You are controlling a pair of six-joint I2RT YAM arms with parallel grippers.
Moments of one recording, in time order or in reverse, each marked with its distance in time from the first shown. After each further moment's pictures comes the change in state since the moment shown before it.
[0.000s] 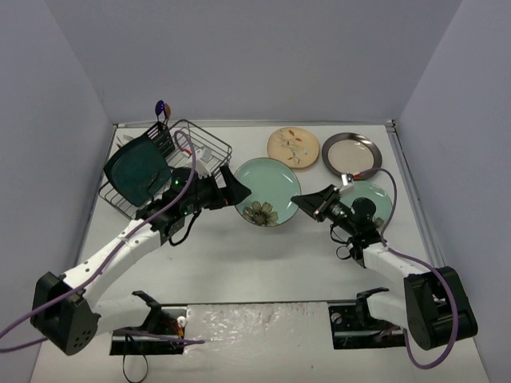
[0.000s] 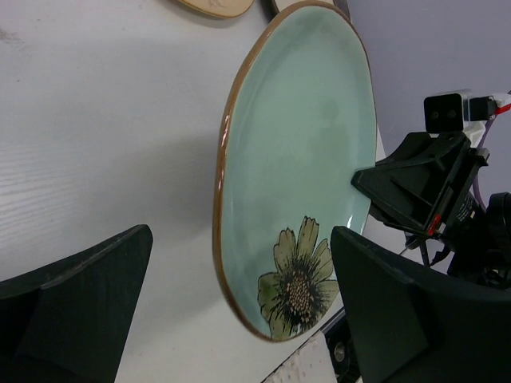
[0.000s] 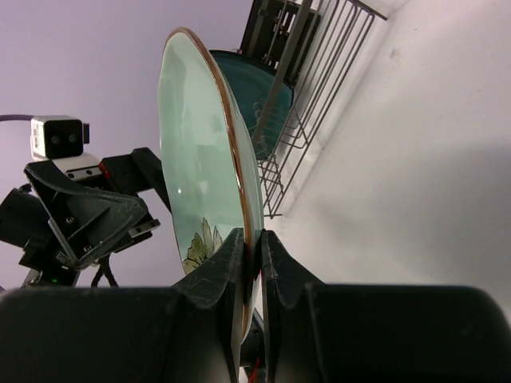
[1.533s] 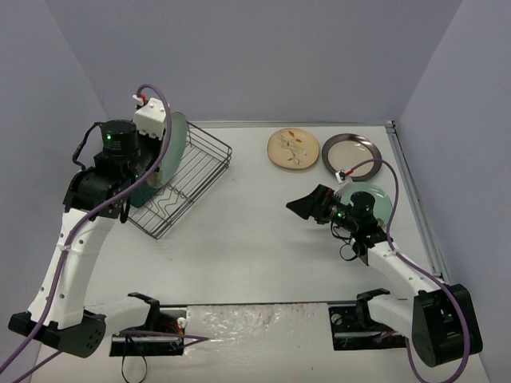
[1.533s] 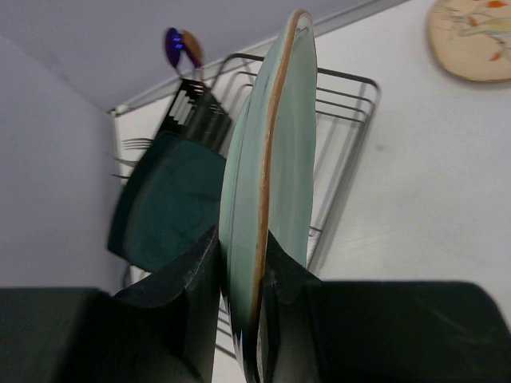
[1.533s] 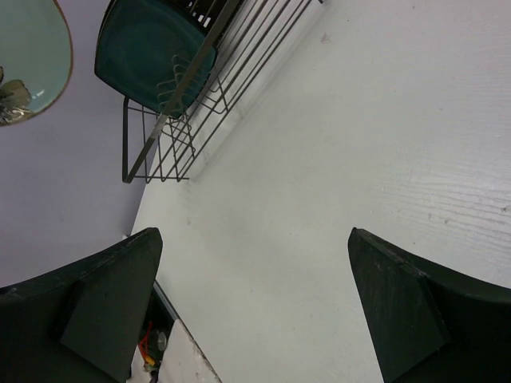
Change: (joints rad) left arm 0.223 0.005 0.687 -0.675 -0.366 0.934; right arm 0.010 -0.100 0.103 -0.407 -0.009 -0.444
